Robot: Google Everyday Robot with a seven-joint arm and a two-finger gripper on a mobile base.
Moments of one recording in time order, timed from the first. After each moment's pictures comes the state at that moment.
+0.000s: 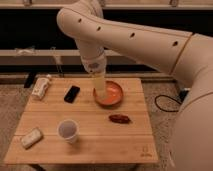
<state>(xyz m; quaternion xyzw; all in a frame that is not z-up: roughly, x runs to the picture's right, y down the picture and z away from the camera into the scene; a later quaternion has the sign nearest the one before) -0.011 -0.015 0.570 -0.38 0.09 -0.05 0.92</state>
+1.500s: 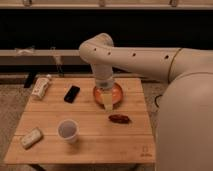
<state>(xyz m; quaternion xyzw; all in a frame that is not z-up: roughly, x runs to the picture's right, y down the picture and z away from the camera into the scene) 0.025 0.060 0.679 -0.42 0.10 0.00 0.90</state>
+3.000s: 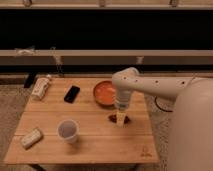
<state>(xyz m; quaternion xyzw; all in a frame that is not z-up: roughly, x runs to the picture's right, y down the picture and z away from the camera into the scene) 0.084 0.157 0.804 -0.41 0.01 0.05 0.91</state>
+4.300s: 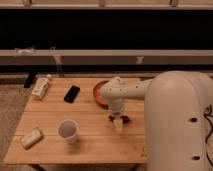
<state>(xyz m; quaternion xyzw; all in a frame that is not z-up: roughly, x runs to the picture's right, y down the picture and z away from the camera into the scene) 0.081 0.204 0.841 -0.43 0.10 -0.01 0.90</state>
